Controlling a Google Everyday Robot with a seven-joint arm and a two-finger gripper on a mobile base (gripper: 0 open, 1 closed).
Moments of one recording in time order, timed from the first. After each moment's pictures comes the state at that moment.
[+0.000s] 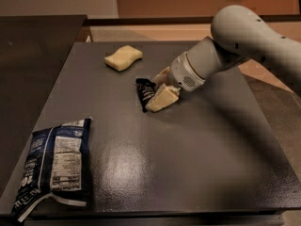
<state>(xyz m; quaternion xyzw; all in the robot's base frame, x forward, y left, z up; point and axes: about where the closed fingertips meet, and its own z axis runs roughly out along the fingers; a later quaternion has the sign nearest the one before) 0.550 -0.019 0.828 -0.61 0.70 0.25 0.27</state>
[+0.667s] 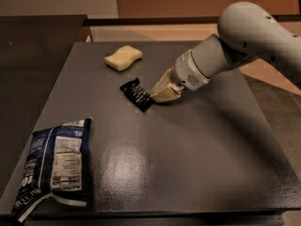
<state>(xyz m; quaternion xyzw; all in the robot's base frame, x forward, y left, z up) 0.546 -0.026 0.842 -0.60 0.71 0.24 0.28</state>
